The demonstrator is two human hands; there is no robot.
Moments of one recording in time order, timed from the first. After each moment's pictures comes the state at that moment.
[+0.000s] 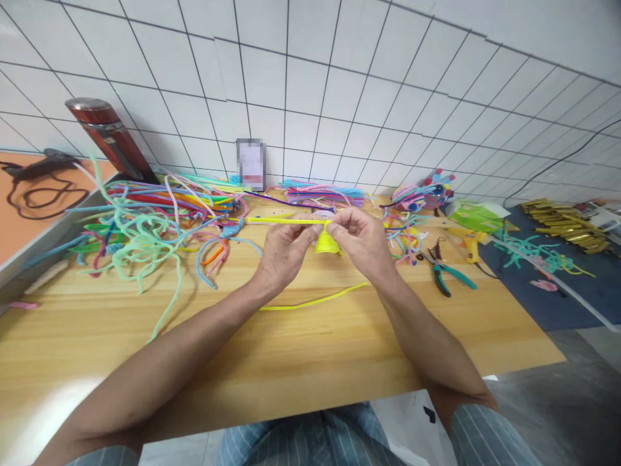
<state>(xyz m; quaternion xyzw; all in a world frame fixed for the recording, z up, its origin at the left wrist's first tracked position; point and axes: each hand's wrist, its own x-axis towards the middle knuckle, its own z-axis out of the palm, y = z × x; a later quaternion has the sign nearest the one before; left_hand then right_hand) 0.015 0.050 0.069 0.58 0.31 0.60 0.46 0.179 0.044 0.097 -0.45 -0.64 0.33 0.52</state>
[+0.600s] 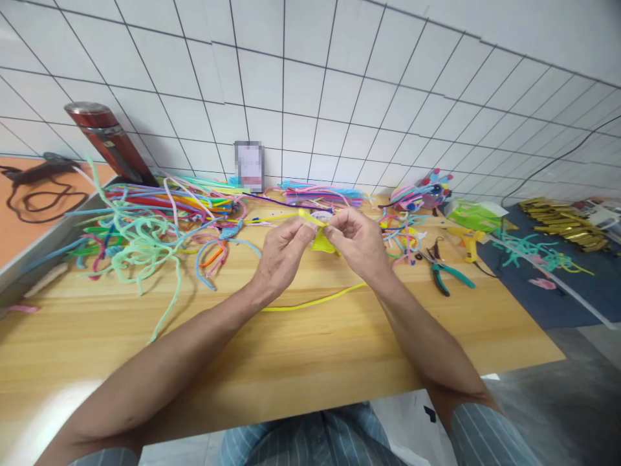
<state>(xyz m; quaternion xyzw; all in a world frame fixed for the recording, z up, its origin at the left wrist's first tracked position) 0.009 0.041 0.074 0.62 0.35 0.59 0.38 0.178 0.043 0.095 -0.46 -0.66 0.30 0.51</state>
